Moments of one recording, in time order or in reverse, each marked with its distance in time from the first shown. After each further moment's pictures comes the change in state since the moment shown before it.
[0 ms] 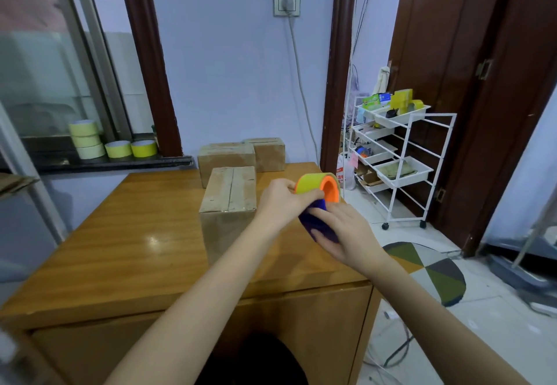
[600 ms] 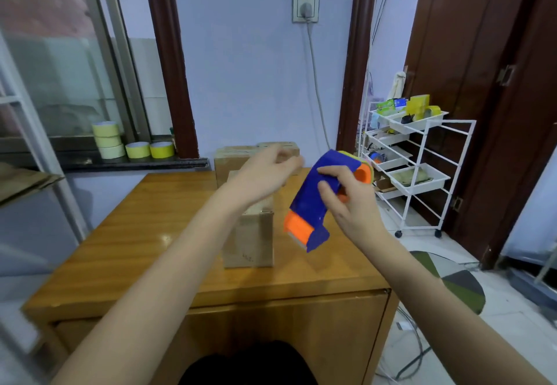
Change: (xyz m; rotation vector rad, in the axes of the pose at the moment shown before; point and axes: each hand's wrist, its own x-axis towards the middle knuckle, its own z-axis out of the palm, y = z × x) left_hand -0.021 0.043 -0.087 0.095 -0.092 0.147; right_hand 0.069 -0.039 -0.025 0.419 0.295 0.300
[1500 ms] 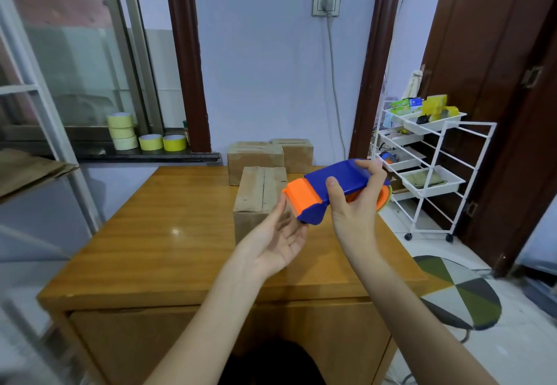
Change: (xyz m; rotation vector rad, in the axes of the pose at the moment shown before) left_hand -0.038 -0.072 0.038 -1.505 -0.067 -0.615; right_hand -0.003 -0.030 0.042 0.431 0.267 0.339
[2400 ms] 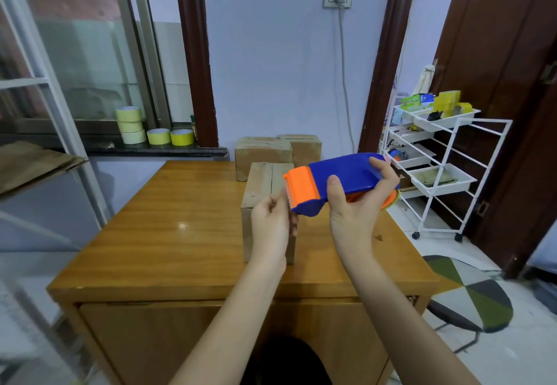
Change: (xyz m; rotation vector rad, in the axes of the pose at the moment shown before) left_hand 0.006 -0.009 0.005 0.554 0.351 0.646; right_hand -0.010 0.000 0.021 0.156 0.105 -0.031
